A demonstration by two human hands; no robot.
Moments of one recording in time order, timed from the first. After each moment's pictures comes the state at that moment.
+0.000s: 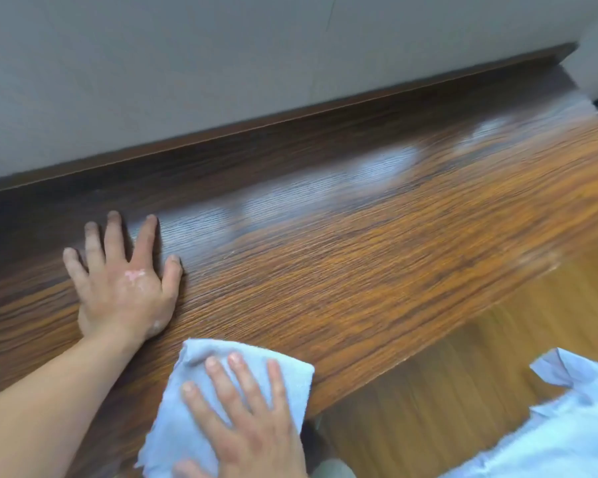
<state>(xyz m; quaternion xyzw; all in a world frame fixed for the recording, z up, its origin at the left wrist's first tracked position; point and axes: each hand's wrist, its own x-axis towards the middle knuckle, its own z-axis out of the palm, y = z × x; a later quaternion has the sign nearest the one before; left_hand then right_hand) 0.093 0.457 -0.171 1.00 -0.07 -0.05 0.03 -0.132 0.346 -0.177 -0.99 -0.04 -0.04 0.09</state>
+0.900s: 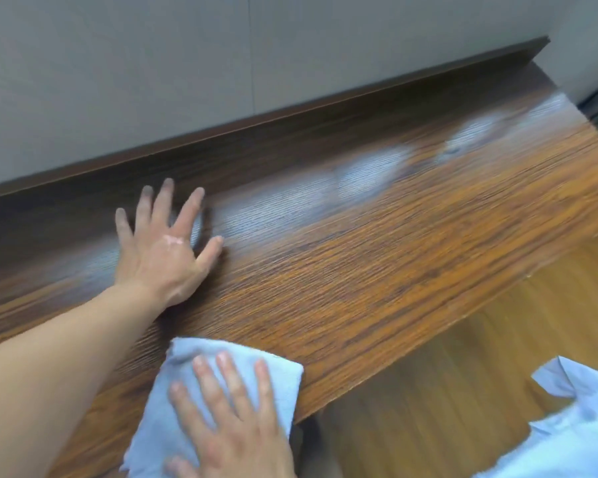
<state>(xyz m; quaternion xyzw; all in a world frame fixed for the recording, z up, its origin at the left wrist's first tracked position) 0.120 0.333 -0.154 0.97 -0.20 -0.07 0.07 -0.132 0.278 -0.187 -0.99 -0.03 -0.05 0.09</state>
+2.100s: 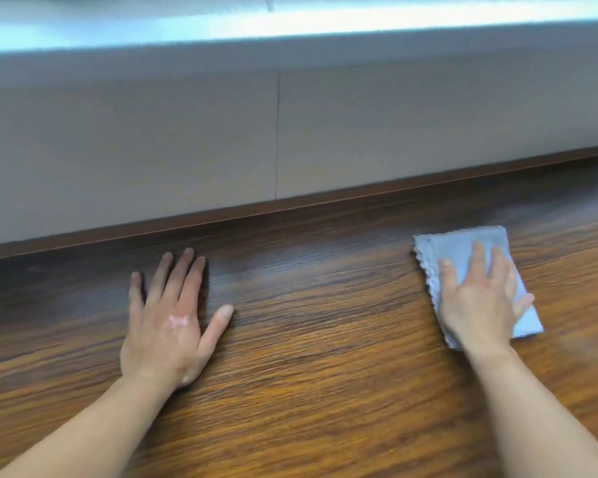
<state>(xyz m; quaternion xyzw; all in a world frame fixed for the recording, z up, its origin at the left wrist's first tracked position) 0.134 0.298 -0.165 0.99 -0.13 -0.08 0.05 0.075 -0.113 -0.167 -0.92 0.38 0.02 0.09</state>
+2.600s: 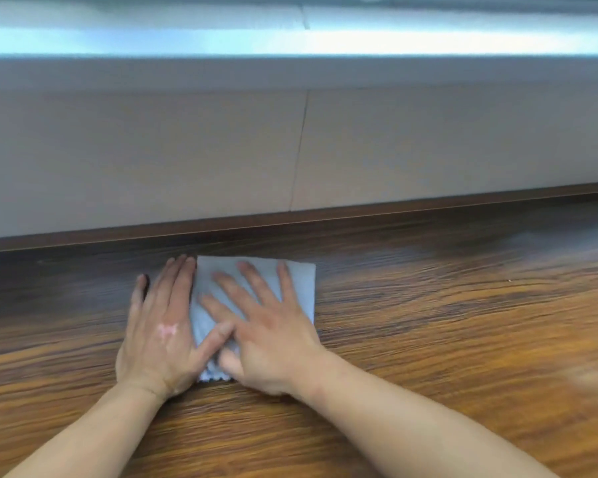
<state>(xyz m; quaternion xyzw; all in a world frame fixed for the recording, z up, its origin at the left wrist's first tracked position) 0.133 0.305 -0.173 0.98 -0.12 -0.04 0.15 0.121 0.119 -0.167 -0.96 -0.25 0.09 0.09</state>
